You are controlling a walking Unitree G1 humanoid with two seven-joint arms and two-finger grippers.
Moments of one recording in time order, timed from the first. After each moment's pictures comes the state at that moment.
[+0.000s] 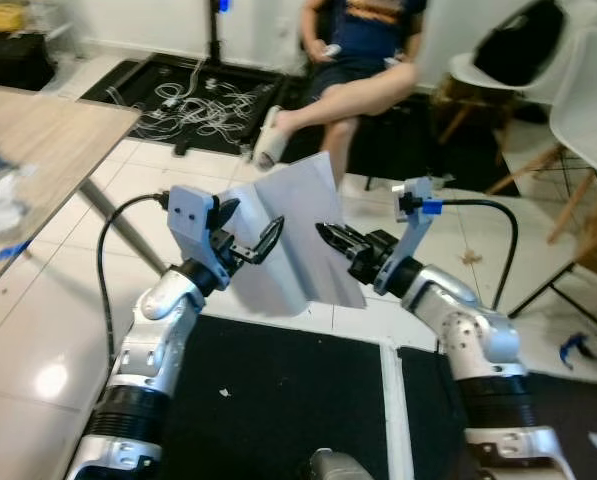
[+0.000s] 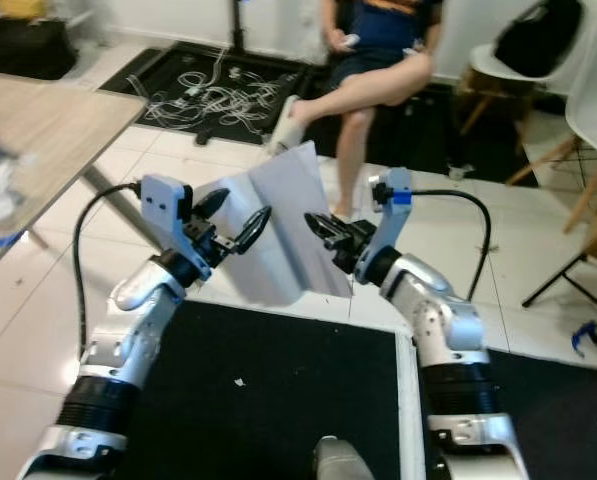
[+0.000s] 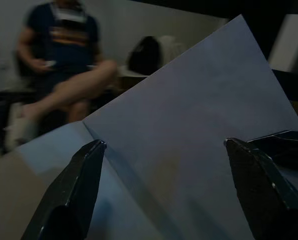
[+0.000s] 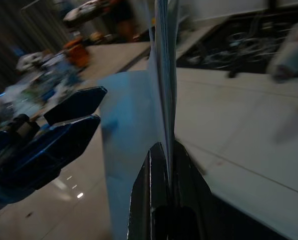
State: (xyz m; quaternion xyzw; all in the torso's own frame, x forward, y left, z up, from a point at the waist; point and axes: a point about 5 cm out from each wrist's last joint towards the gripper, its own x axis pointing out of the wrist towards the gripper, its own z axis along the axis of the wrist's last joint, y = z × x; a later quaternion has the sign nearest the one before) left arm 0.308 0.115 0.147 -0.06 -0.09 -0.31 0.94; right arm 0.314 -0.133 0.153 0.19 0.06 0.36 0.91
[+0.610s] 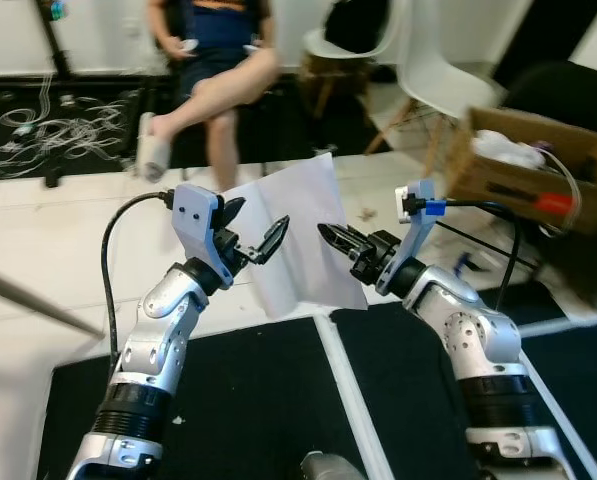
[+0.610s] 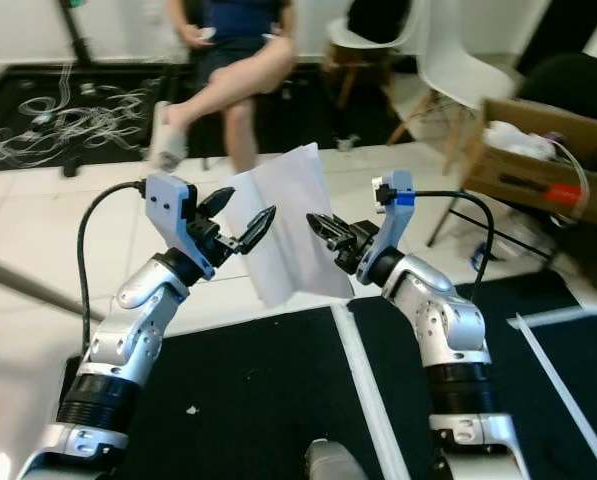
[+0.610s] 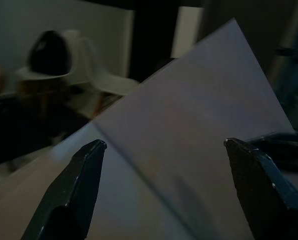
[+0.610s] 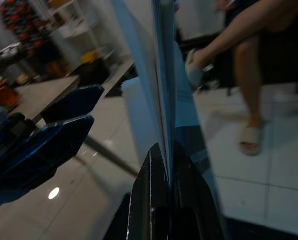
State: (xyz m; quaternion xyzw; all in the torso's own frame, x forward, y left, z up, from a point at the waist) left arm 0.309 0.113 0.149 -0.06 -0.09 -0.32 0.94; right arm 0.315 -0.136 0.156 0.19 0.05 0.36 0.91
